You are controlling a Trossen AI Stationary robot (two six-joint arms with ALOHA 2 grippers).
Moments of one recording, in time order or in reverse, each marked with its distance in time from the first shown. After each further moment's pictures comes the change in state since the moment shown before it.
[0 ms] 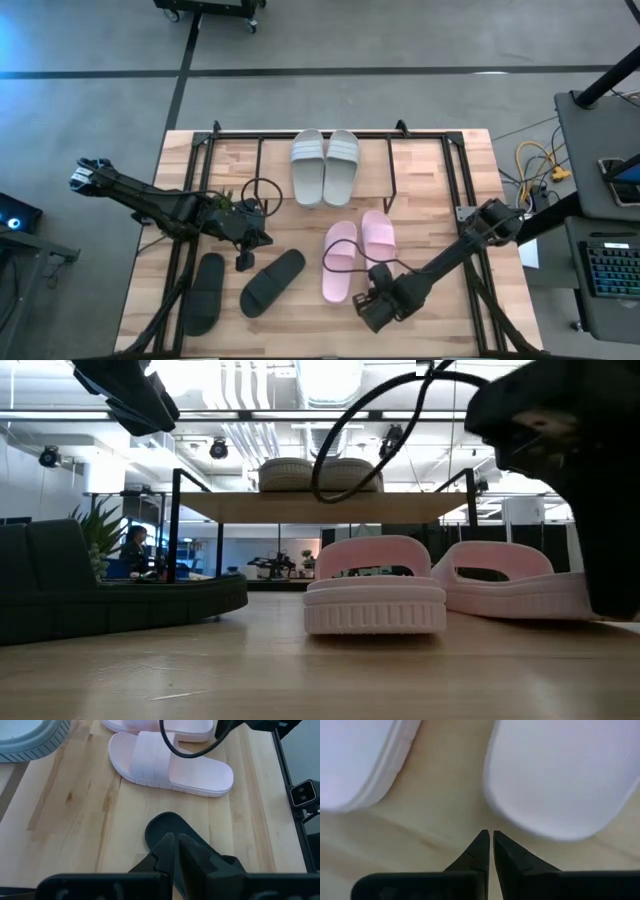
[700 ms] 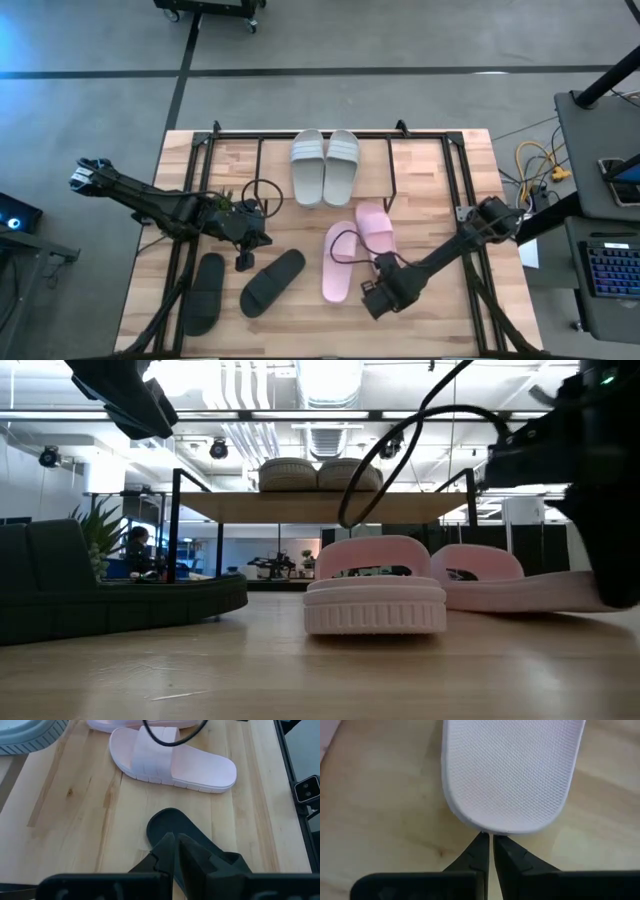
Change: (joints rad) left arm 0.000 0.000 -0.015 0.000 0.000 -0.001; right arm -0.048 -0.004 -0.003 -0.248 -0.025 -0.044
